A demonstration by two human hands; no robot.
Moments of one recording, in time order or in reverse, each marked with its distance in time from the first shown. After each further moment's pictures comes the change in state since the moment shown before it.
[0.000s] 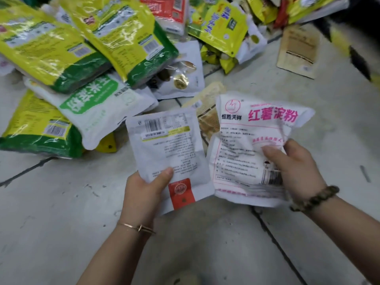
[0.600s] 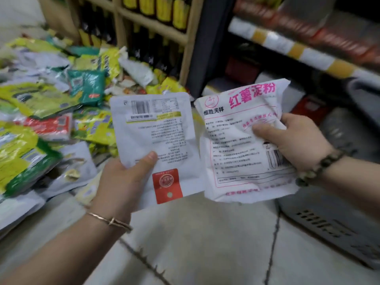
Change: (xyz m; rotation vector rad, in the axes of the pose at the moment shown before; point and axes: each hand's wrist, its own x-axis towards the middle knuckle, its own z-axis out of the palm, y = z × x) left_hand -0.088 0.124 0.198 -0.060 -0.478 0.399; right_hand -0.060 -0.135 -0.243 -0.182 0.398 -0.281
